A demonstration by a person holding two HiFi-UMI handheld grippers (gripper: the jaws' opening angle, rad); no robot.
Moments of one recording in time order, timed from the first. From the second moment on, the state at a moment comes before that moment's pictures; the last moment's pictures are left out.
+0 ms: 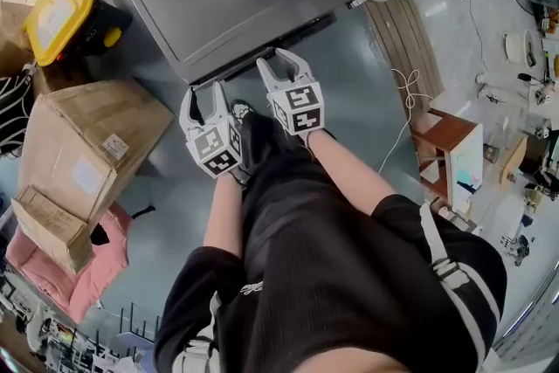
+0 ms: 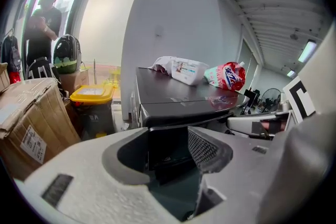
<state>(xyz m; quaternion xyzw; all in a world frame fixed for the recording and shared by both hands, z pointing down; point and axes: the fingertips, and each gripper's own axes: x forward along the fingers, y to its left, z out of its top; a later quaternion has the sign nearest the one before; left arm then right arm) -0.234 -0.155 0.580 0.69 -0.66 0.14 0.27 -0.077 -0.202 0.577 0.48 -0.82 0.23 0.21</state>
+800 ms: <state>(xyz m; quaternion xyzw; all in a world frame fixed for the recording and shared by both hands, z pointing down) -0.235 -0.154 0.579 0.65 -0.69 0.14 0.28 -0.077 -0.202 0.577 0.50 -0.81 0.21 0.23</state>
